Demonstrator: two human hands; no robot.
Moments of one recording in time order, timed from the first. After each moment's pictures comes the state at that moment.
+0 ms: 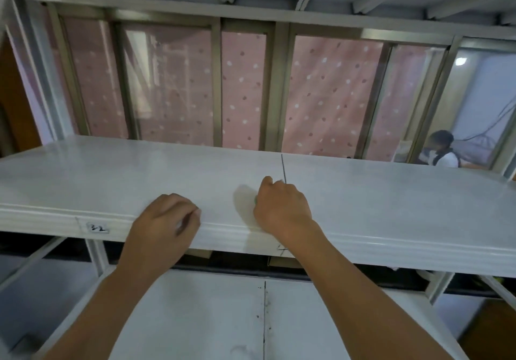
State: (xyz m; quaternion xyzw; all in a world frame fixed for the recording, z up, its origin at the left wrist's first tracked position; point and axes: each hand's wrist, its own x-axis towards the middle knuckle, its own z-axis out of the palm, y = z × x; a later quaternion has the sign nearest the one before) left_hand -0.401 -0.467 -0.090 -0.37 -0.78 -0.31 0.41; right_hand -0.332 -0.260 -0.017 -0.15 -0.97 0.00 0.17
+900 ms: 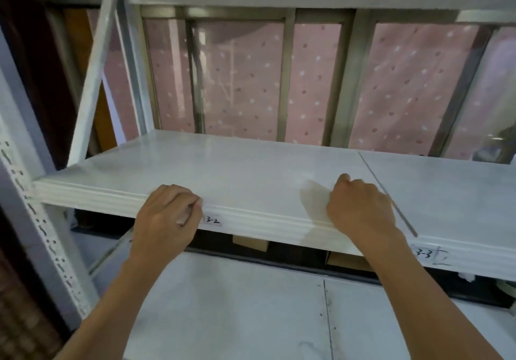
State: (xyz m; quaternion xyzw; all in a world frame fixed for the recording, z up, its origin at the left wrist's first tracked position) left_hand -0.480 -0.630 -0.103 -0.33 -0.76 -0.25 0.51; right_hand -0.361 -0.334 -0.020 -0.24 -0.95 -0.03 0.19
